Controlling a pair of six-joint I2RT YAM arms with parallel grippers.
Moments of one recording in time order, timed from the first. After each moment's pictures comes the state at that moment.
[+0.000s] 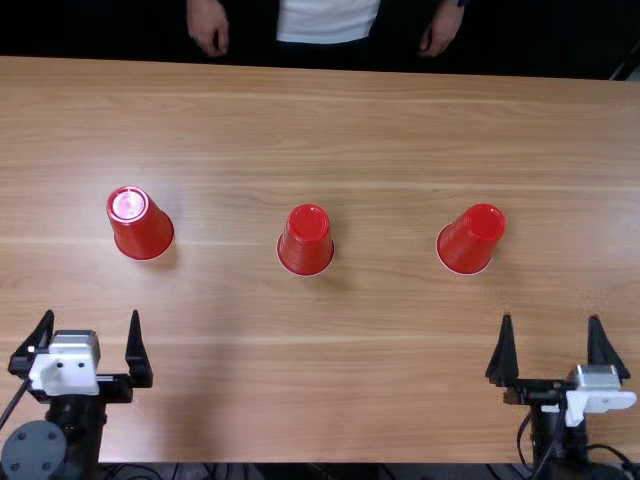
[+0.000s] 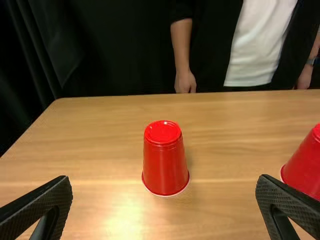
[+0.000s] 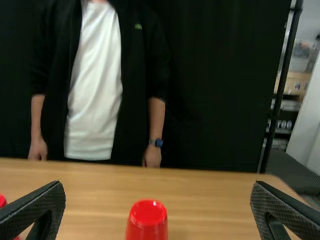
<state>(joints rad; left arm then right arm) 0.02 0.27 0.48 -0.36 -0.02 0.03 -0.11 0.15 0.37 -0.08 -0.10 -0.10</state>
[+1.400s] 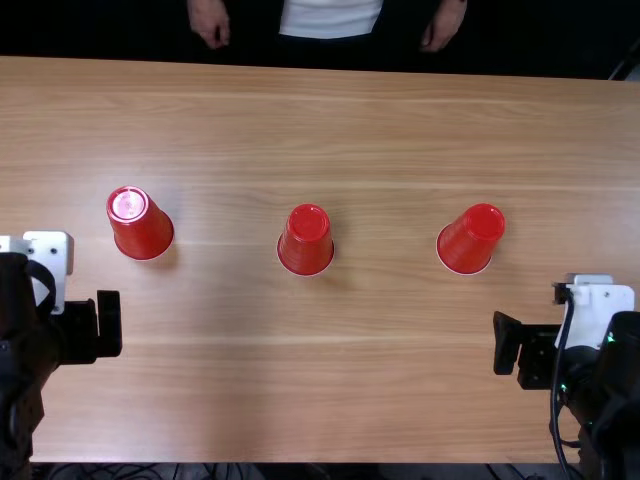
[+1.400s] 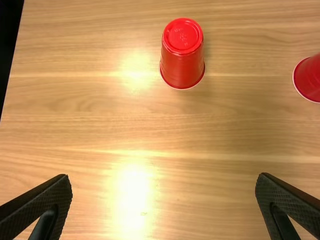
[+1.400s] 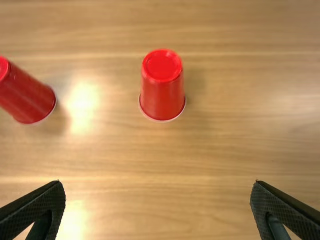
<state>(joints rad) 0.05 1.07 1.45 -1.28 -0.09 0.03 -0.07 0.86 1.12 -1.02 -0.10 -0.10</state>
